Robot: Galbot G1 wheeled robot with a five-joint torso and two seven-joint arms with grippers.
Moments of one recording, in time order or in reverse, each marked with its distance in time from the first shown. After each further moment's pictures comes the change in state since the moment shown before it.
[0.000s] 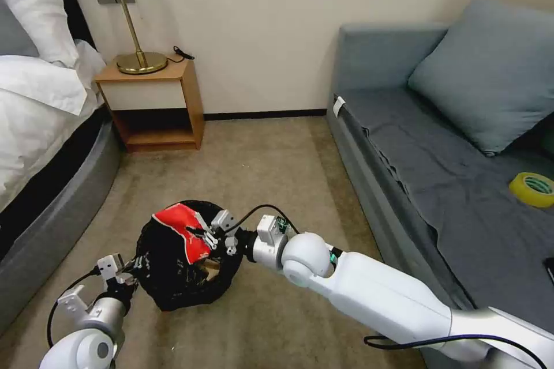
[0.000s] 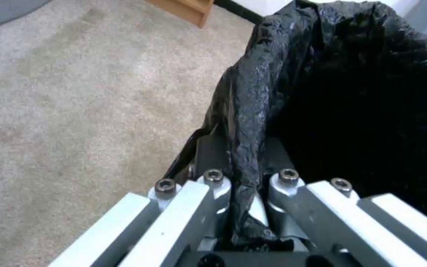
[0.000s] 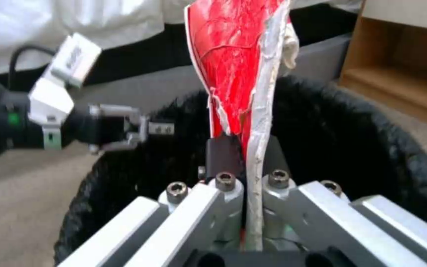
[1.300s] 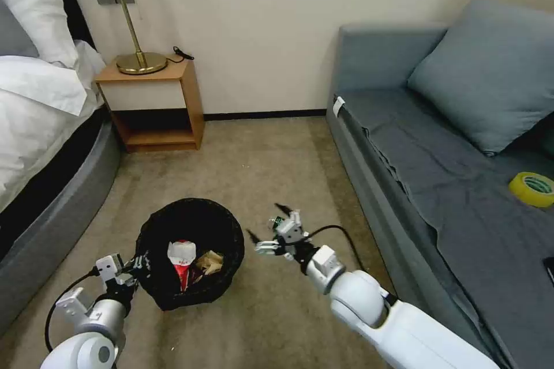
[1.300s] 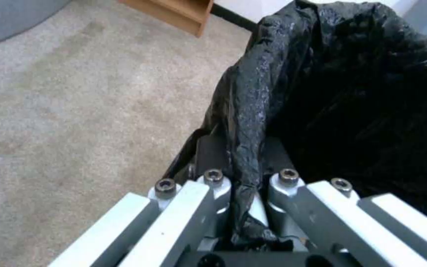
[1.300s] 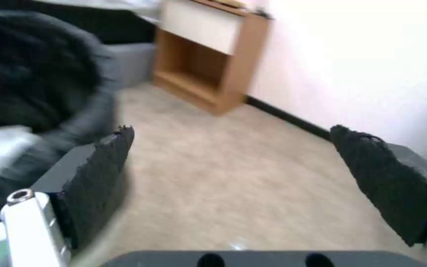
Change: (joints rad) left arm 0.013 -0.017 -0.002 -0.033 0.030 -0.010 0.008; right arm -0.513 -0.147 0.446 0.218 -0.460 0.108 0.280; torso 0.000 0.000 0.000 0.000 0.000
